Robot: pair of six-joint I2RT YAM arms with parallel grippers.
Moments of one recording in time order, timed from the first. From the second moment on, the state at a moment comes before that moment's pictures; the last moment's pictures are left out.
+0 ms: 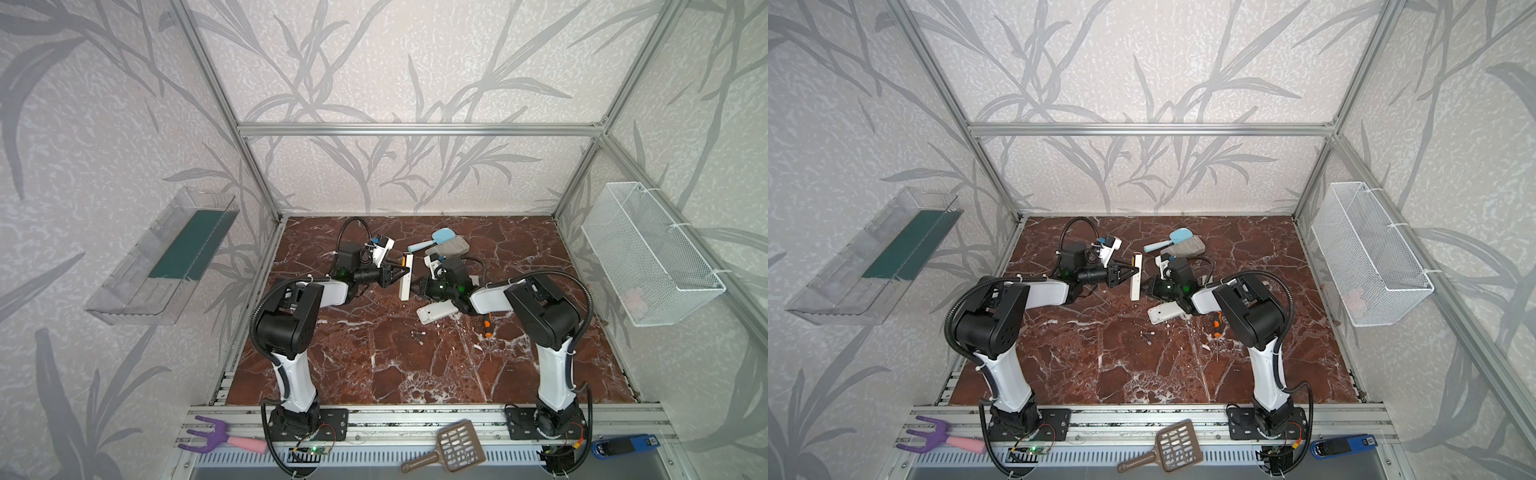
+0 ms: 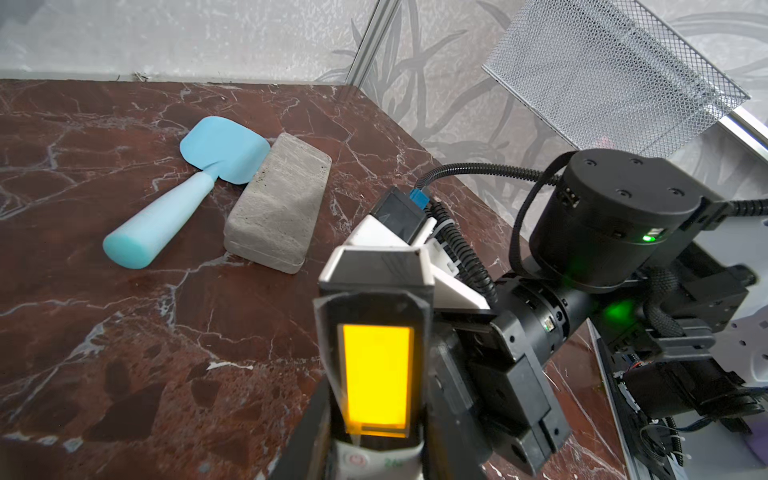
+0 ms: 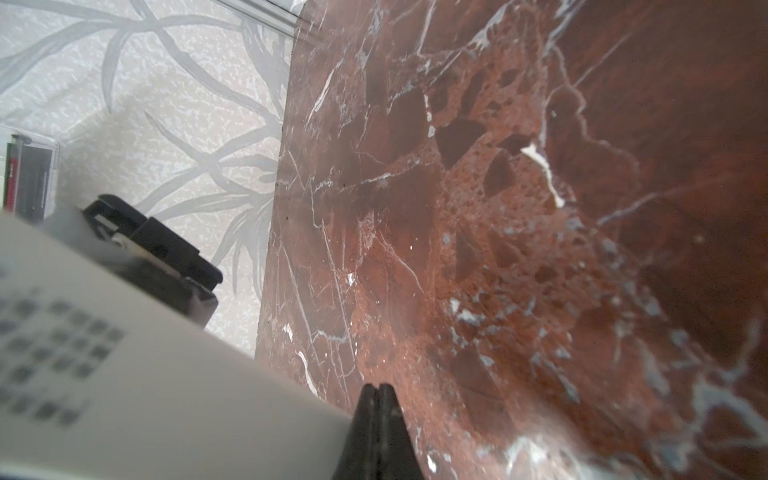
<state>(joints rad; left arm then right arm) -0.26 1.87 0.90 0.58 0.93 -0.20 0.56 2.02 0.96 0.58 -0.55 0.93</state>
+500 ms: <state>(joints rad) -0.27 1.75 0.71 0.93 0.93 -0.17 0.52 1.64 1.03 0.42 -0.57 0.86</state>
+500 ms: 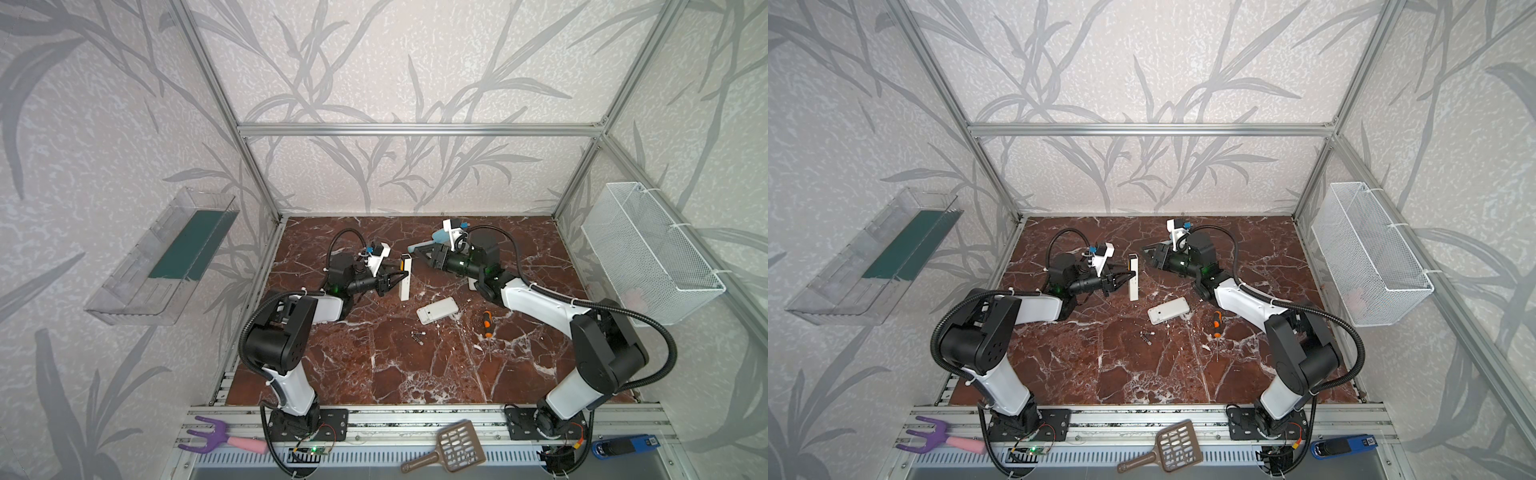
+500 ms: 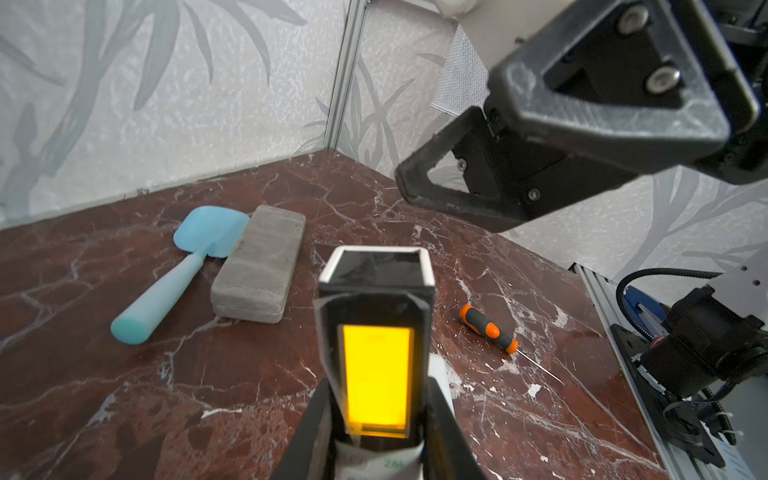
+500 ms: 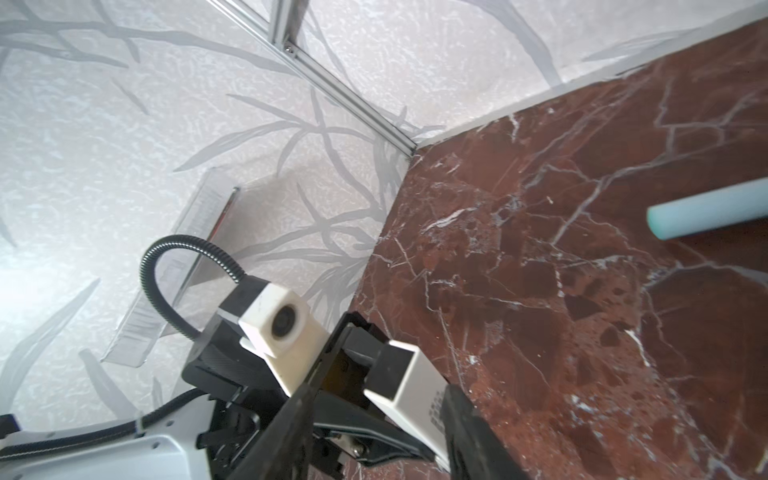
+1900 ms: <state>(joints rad) -0.28 1.75 0.69 1.03 1.00 -0.13 0.49 1.72 1.10 0.36 -0.76 0.99</state>
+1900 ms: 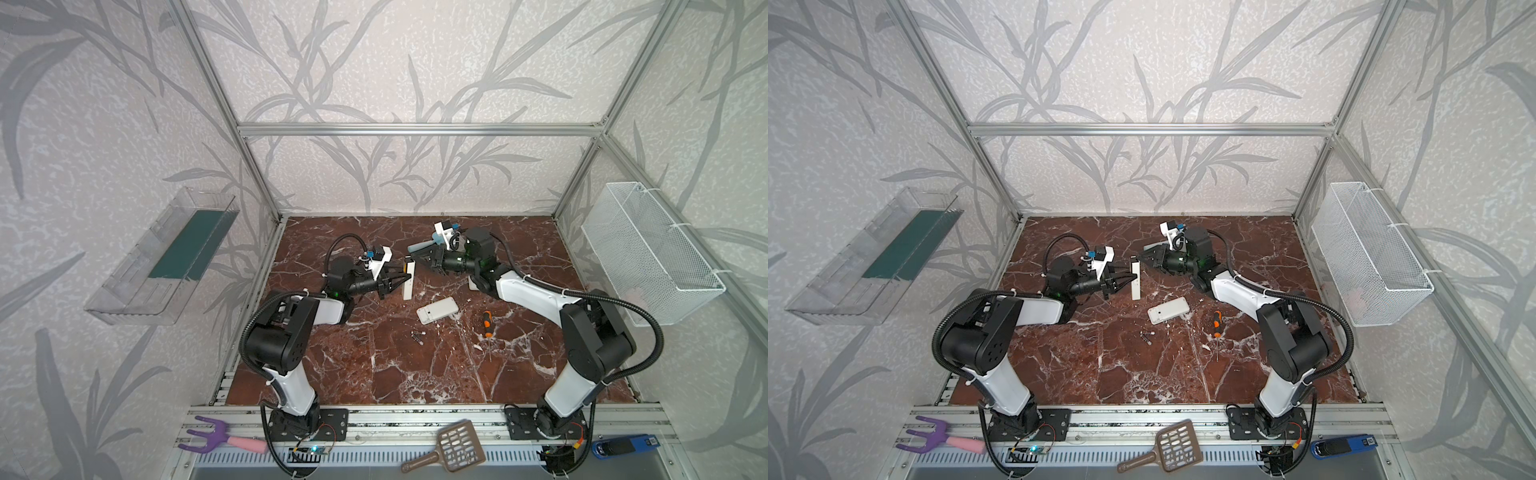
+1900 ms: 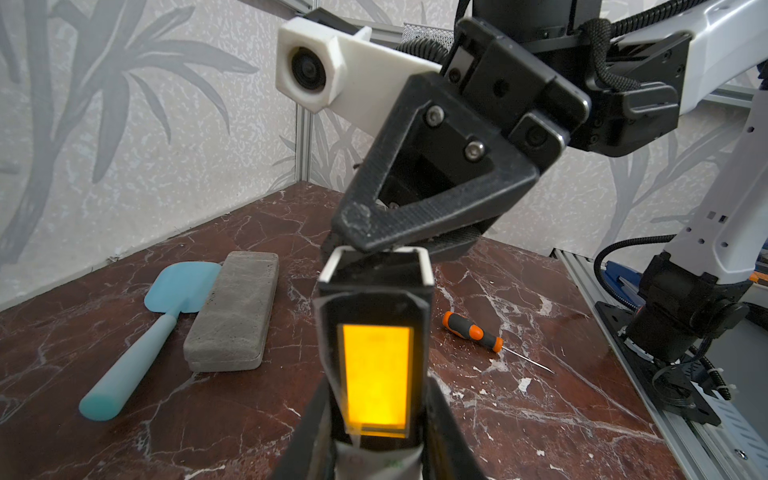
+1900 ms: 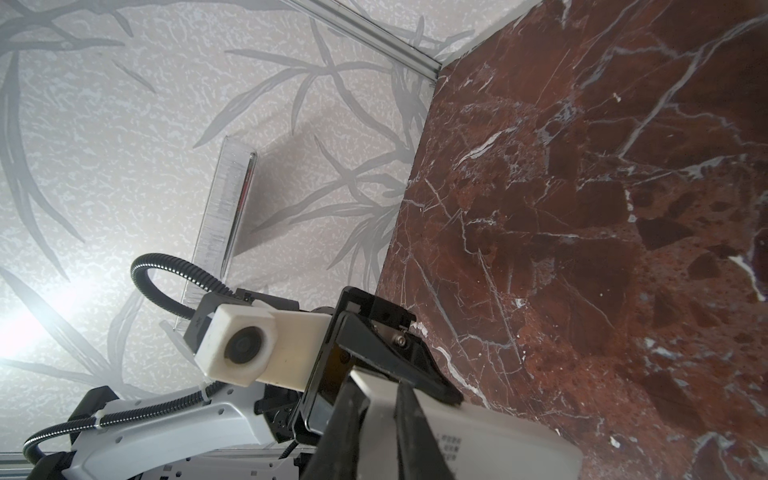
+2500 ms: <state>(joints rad) -0.28 1.84 0.72 0.99 1.01 -0.23 0.49 1.89 1.01 0.75 -0.70 1.19</state>
